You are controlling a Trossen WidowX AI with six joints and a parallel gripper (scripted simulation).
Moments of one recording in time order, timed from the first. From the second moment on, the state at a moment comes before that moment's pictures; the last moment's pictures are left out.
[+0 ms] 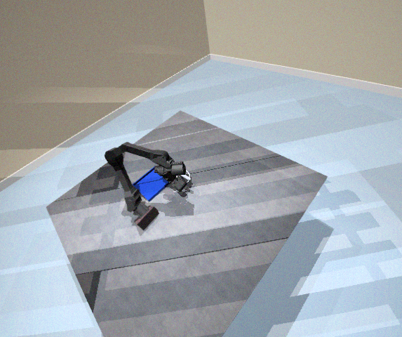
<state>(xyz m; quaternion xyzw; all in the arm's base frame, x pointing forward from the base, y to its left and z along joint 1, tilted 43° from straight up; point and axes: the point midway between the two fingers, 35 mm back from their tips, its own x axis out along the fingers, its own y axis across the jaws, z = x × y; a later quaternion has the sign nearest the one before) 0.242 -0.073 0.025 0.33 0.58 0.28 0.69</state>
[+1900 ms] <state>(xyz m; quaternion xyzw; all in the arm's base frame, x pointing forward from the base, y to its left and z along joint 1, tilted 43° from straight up) 0.242 -0.107 0.008 0.38 0.56 0.31 0.67</state>
